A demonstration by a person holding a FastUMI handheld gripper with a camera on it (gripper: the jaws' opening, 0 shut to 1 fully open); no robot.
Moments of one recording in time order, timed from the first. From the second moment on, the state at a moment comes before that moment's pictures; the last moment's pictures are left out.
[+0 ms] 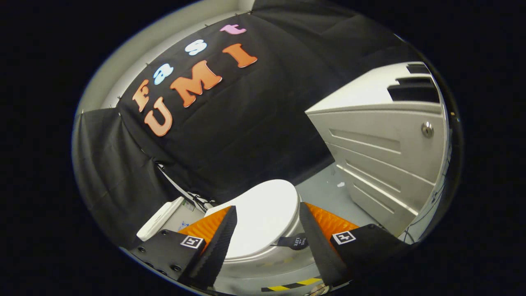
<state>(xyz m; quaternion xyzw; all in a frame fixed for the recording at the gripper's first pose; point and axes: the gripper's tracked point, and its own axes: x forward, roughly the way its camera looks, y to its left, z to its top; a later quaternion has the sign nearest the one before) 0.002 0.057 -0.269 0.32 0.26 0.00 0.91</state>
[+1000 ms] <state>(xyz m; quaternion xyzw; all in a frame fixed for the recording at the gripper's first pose) -0.011 0.051 -0.393 0.48 0.35 -0.04 0.80</state>
